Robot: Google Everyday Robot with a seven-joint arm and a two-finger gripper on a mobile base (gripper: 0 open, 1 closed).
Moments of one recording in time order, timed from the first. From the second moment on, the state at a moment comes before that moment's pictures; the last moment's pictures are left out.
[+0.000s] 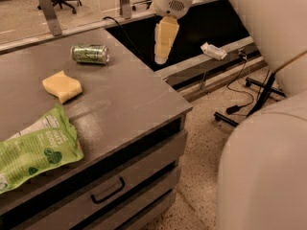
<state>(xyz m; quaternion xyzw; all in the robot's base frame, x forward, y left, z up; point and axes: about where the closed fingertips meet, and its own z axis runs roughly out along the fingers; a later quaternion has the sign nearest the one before) 0.670 -0.020 0.973 -0.73 0.65 0.00 0.22</state>
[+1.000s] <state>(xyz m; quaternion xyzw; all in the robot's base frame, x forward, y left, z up) 0.754 0.065 0.947 -0.74 0.61 0.05 0.28</state>
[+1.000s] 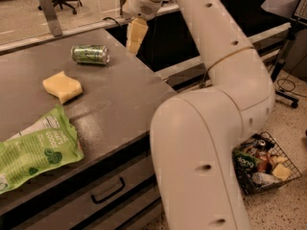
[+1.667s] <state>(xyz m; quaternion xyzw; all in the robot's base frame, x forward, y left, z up) 0.765 0.136 0.937 -0.75 0.59 0.07 0.29</state>
